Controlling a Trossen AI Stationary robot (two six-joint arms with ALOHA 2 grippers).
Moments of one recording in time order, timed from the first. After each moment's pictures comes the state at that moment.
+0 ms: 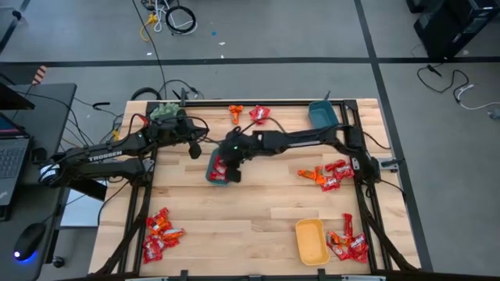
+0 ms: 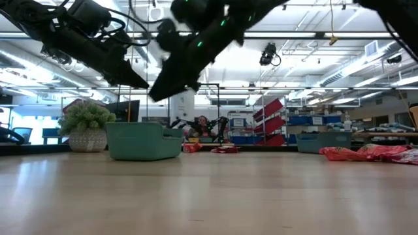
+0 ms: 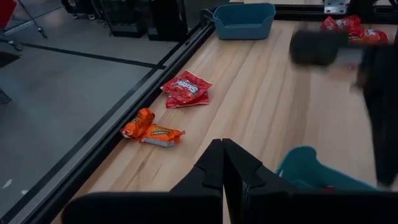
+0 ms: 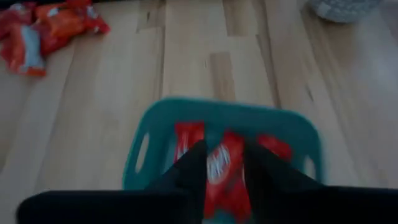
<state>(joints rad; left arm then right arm) 0.49 0.84 0.43 0.03 0.01 0.12 -0.09 2.10 1.69 -0.35 -0.08 0.03</state>
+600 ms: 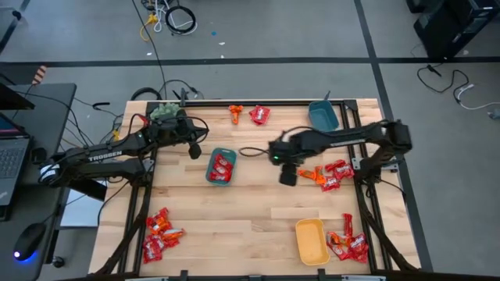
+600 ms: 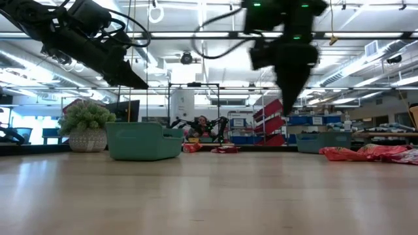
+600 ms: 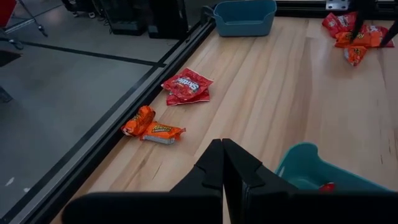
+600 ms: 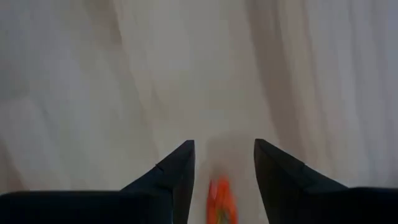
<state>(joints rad) 0.49 0.84 0.43 0.02 0.01 0.12 -0.05 1.64 1.20 -0.96 0.06 0.23</state>
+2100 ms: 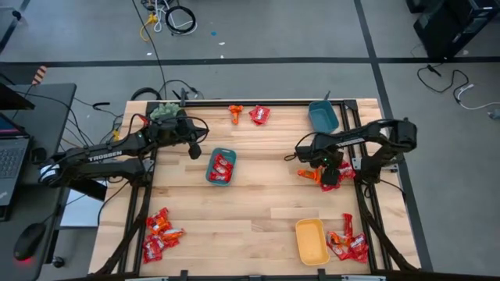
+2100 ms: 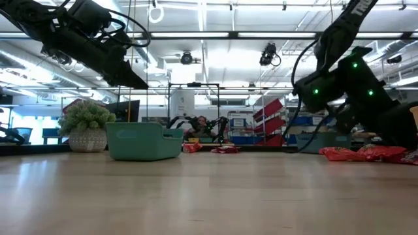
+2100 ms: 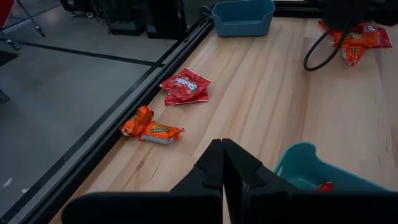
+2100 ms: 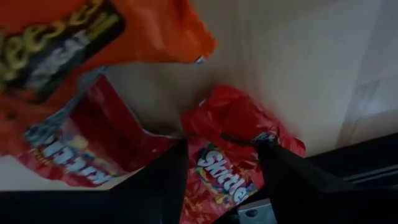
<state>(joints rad) 0.49 0.84 0.43 0.02 0.02 0.13 -0.25 1.62 0.71 -1.14 0.05 0.16</state>
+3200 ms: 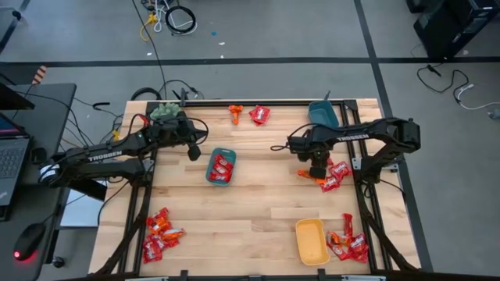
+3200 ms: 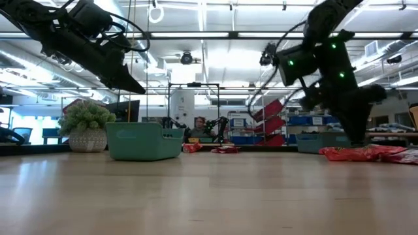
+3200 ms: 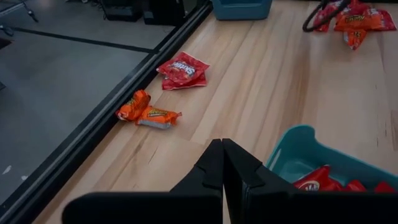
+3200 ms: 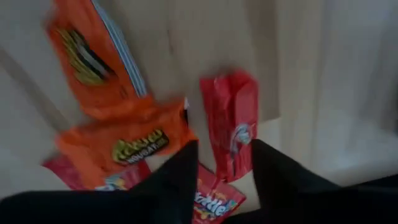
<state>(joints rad) 0.49 0.84 0.43 -0.04 0.02 0.12 -0.25 1.57 0.88 -1.12 0.09 0.04</state>
